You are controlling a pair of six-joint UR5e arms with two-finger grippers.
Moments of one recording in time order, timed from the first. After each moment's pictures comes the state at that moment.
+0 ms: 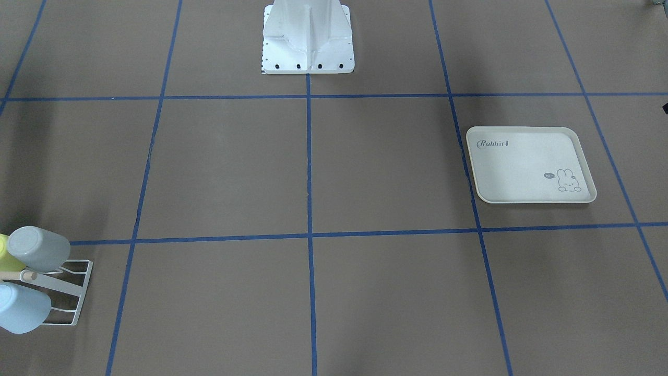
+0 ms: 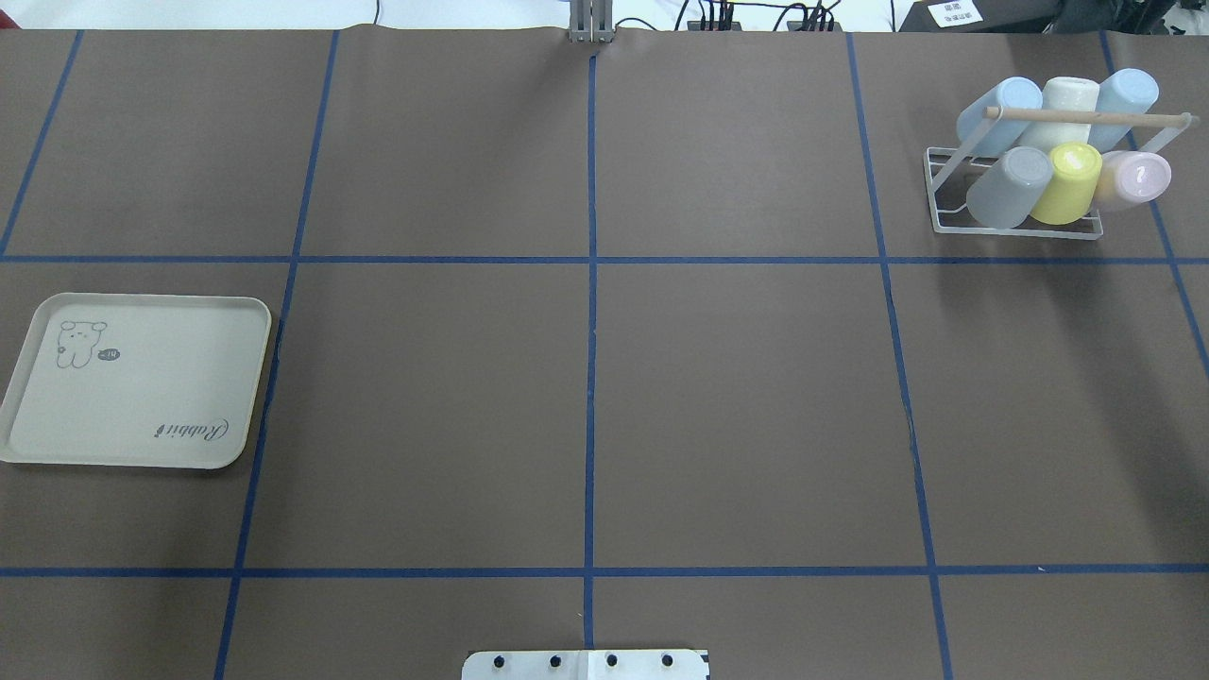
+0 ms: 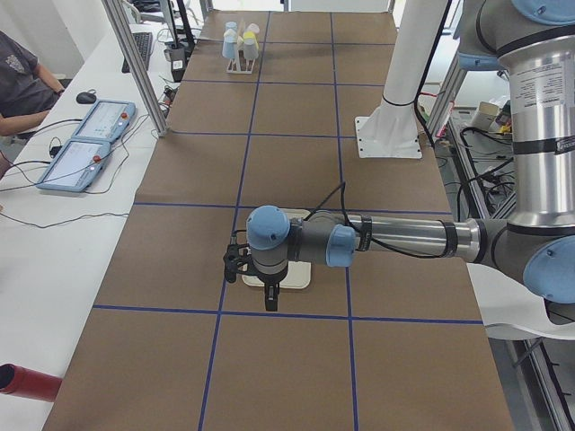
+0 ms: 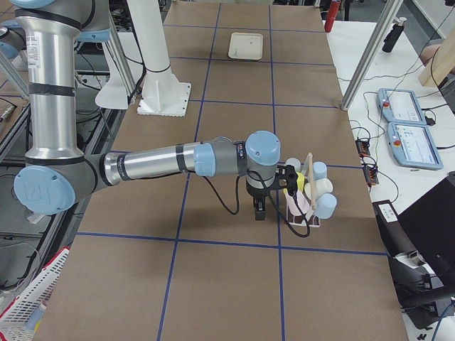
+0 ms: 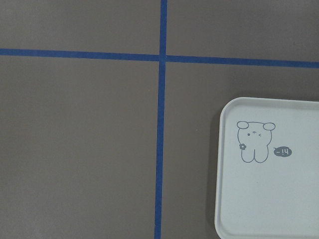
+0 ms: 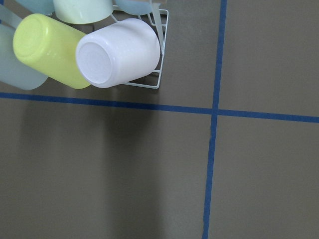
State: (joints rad) left arm -1.53 -1.39 -1.79 -1.63 -2.41 -0.12; right arm 1.55 -1.60 1.81 -1.67 2.40 0.01
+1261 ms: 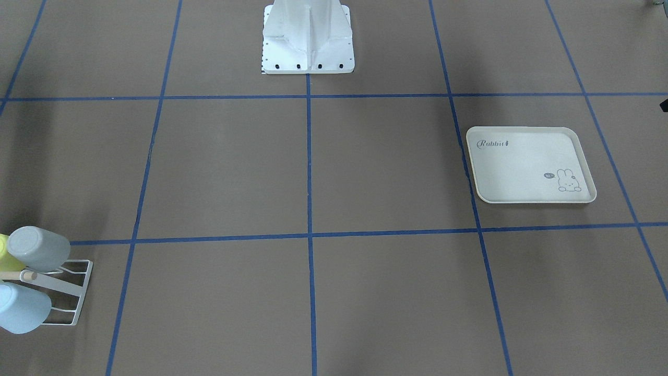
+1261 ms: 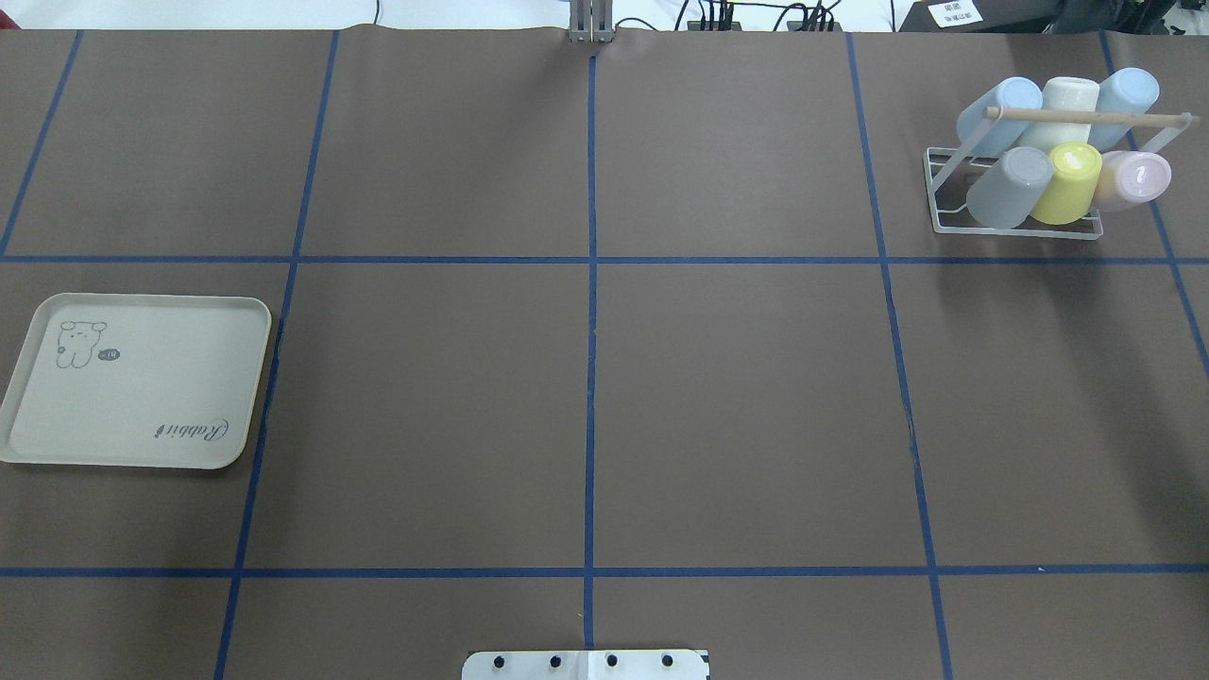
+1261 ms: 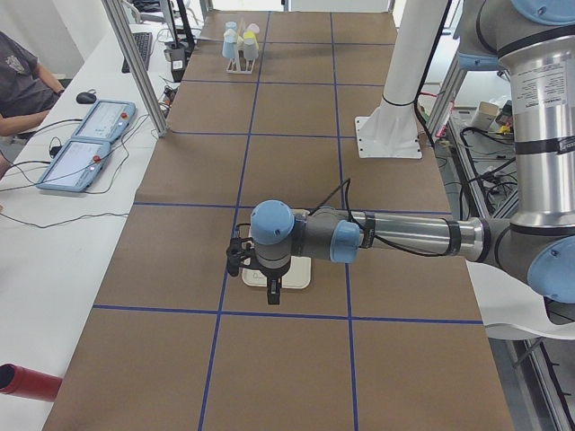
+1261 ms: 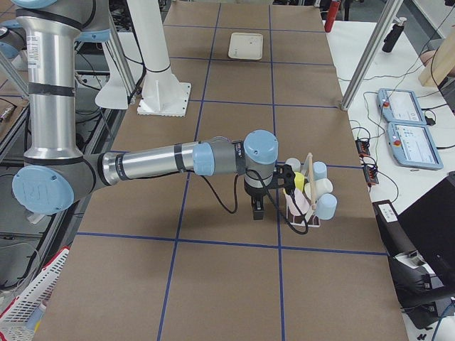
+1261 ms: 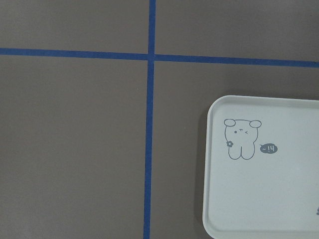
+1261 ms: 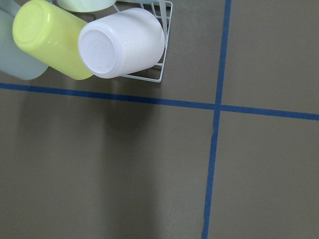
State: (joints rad) left arm -1.53 -1.39 -1.81 -1.63 -2.43 -0.13; right arm 1.52 -1.62 1.82 -1.67 2.38 0.01
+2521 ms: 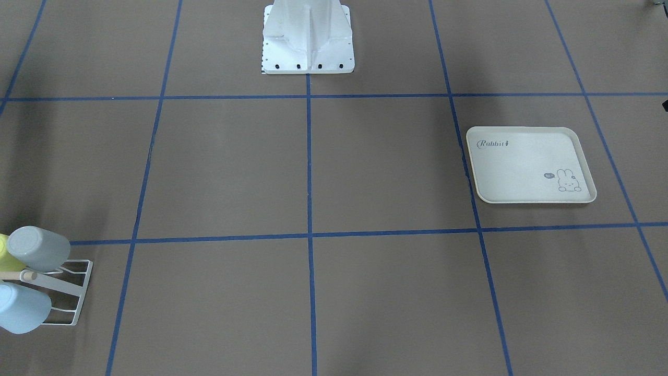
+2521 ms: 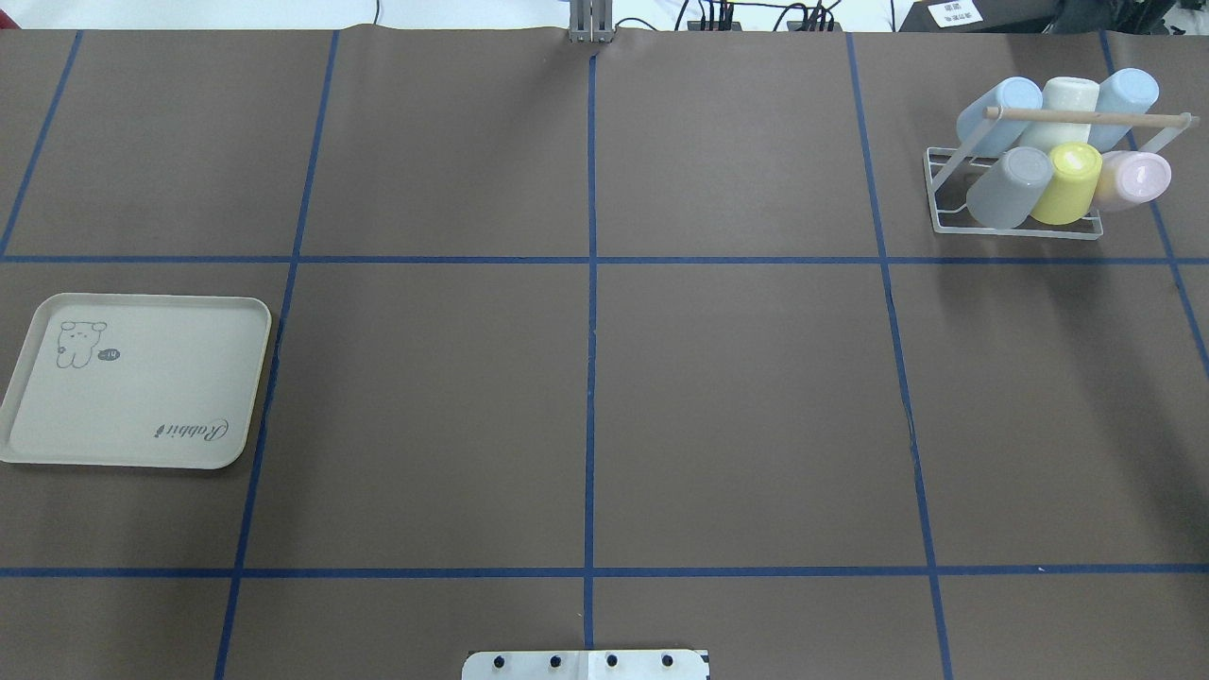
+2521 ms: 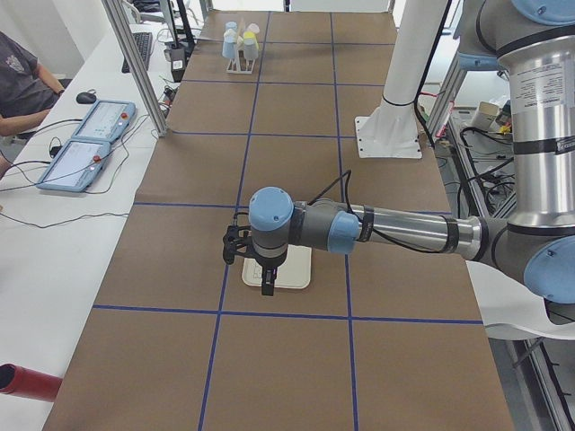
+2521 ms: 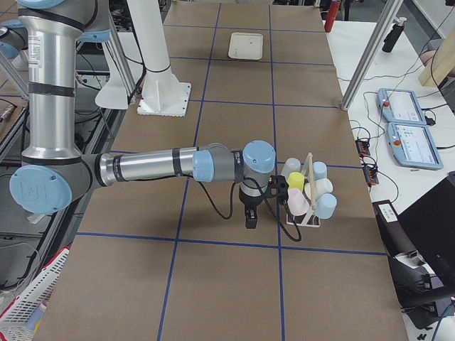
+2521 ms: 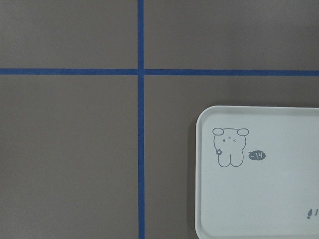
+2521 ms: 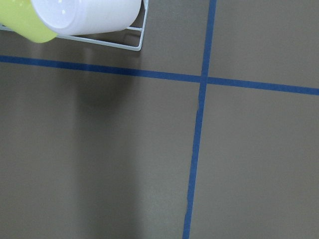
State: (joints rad) left arm -1.53 -1.40 -1.84 -1.63 -2.42 -0.12; right arm 1.49 -1.64 1.79 -1.66 2.33 0.00
